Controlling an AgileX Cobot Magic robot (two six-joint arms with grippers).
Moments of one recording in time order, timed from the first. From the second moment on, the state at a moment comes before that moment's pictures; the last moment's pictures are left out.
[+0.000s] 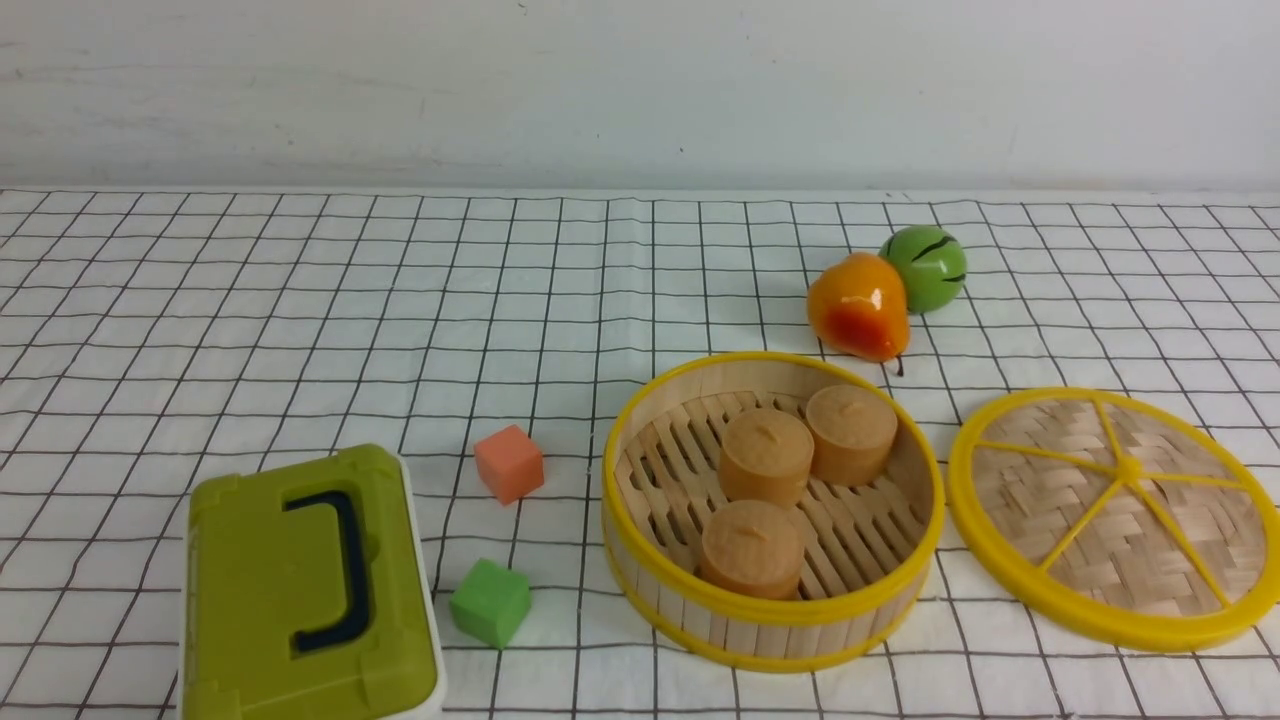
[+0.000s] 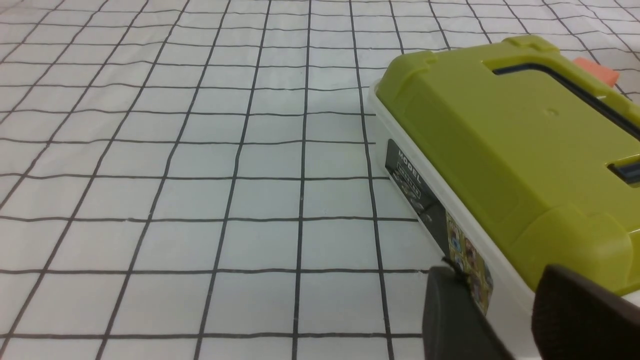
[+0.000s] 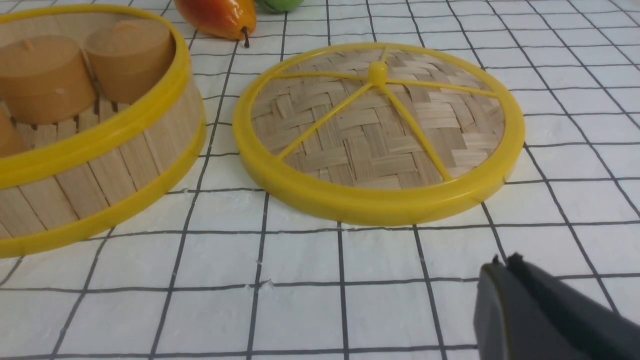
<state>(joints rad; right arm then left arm) -0.02 -0.01 0.02 0.02 0.38 0.07 0.01 -0.01 0.03 -0.06 0.35 0.03</state>
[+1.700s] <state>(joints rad) -0.03 -0.01 0.02 0.02 0.38 0.07 0.01 -0.01 0.03 -0.06 0.35 0.03</state>
